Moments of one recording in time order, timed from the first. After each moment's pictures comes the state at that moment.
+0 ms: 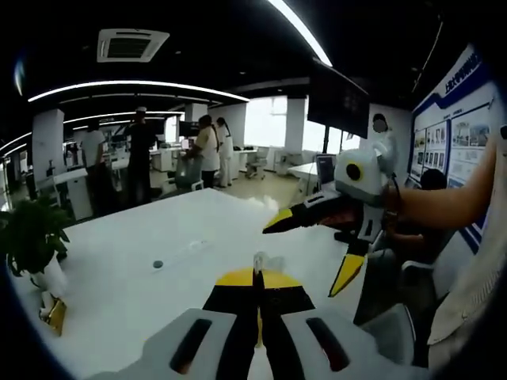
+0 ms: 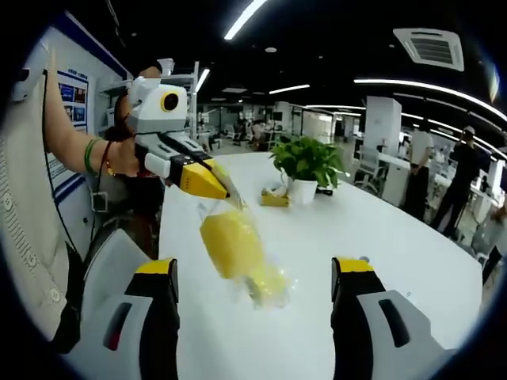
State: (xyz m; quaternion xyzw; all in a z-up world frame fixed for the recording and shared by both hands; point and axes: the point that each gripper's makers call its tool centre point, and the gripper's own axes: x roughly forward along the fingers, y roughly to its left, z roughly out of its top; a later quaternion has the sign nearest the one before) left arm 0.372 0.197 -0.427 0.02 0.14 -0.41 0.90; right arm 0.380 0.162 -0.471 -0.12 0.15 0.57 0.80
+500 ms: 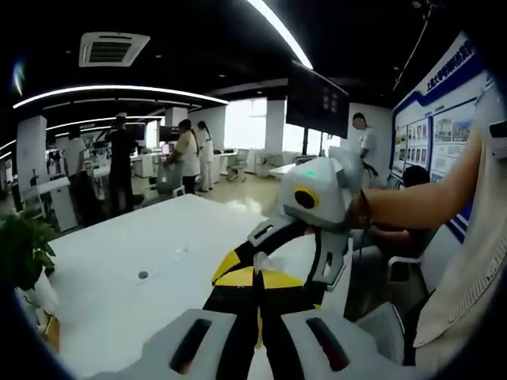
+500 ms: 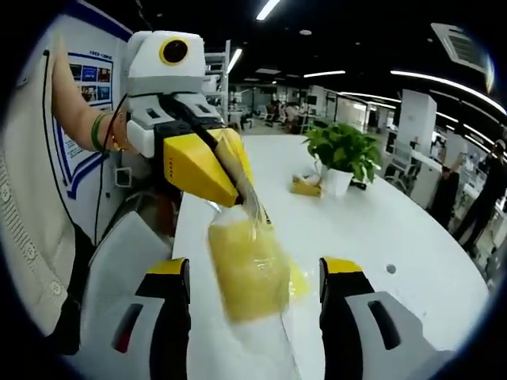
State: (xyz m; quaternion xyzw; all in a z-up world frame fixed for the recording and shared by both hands) left arm 0.363 0.175 -0.416 0.03 0.13 -0.47 0.87; right arm 0.366 0.203 -0.495 -0.17 0.18 0.62 0.74
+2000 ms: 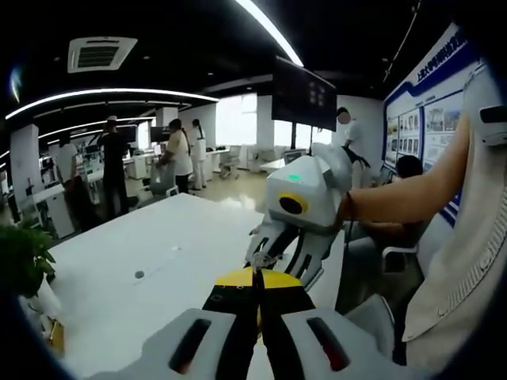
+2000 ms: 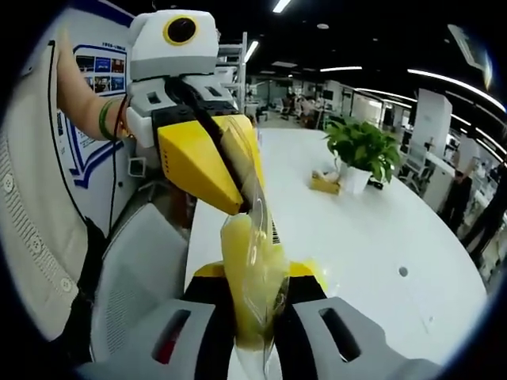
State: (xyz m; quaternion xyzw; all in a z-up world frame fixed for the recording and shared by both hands) left arm 0.335 0.176 -0.415 0.05 0.14 -0.48 0.87; right arm 0.335 0.208 -0.498 -0.19 0.19 0.65 0.71
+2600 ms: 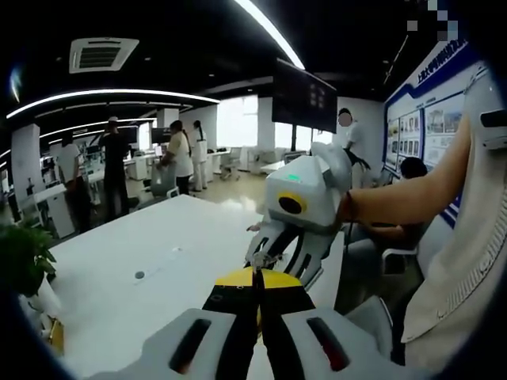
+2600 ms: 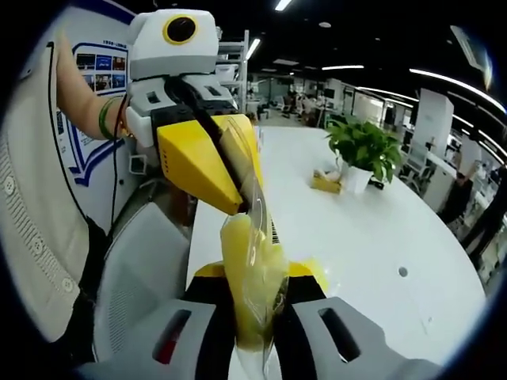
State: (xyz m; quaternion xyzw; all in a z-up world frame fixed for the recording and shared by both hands) left arm 0.330 0.176 -0.412 0.05 0.13 -0.47 0.87; right arm 0.332 0.208 -0.495 -0.20 0.19 0.65 0.71
